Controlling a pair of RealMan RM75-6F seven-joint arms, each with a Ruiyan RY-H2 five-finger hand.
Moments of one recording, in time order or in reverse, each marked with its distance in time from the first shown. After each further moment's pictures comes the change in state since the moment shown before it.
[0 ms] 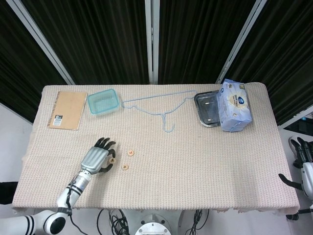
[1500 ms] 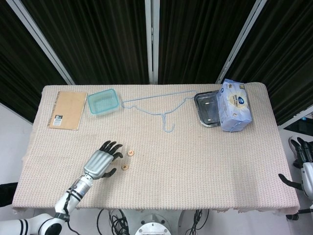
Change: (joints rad) left arm 0.002 0.067 0.020 -0.133 0.073 -0.003 0.052; right arm 0.000 0.003 -0.001 -0.002 0.000 -0.001 0.011
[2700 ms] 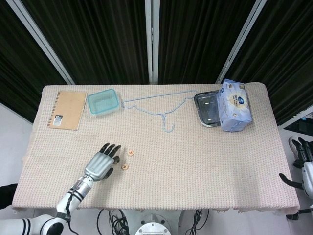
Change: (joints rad) left arm -0.022 -0.019 0.030 0.011 -0.077 -0.014 0.209; right arm 0.004 -0.001 0.007 -0.001 0.023 -0.013 -0.003
